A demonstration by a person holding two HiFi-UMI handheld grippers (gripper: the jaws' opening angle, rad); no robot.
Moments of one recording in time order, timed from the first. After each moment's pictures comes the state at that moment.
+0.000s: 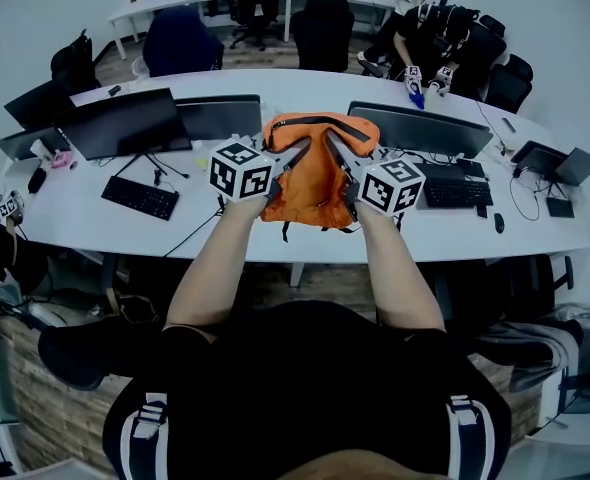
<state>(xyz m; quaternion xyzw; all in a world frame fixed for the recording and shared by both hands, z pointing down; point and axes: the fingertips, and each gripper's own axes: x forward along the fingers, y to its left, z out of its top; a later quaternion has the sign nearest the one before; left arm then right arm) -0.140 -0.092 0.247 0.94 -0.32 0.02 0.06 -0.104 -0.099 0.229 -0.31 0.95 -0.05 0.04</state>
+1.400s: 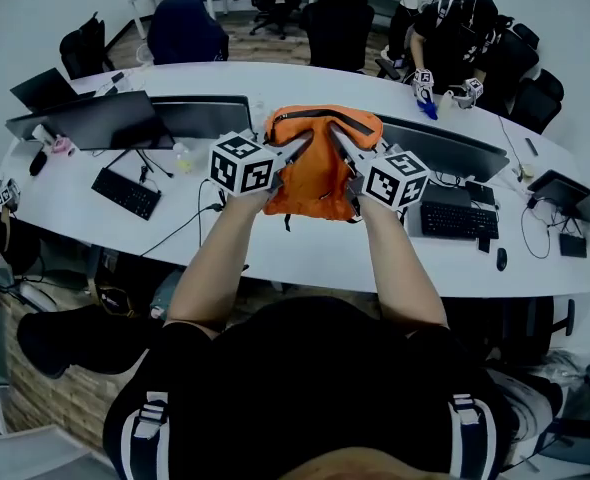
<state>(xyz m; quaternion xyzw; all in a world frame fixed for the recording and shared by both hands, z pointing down) -0.048 -0.231 0.261 0.92 -0.38 0.03 0.07 -0.014 -0.244 0.244 -0.25 0.96 -0.08 0.05</state>
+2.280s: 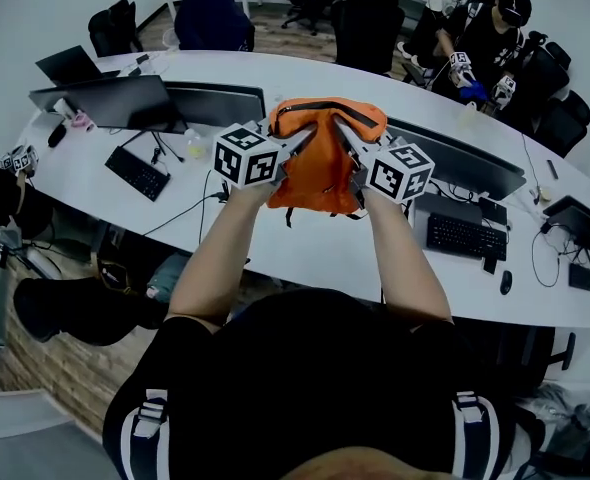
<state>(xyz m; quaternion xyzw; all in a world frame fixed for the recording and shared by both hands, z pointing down) -0.038 -0.250 0.266 0.90 -0.44 0.04 0.07 -0.006 -0.267 0.249 -0.19 0.98 -0.08 0.04</state>
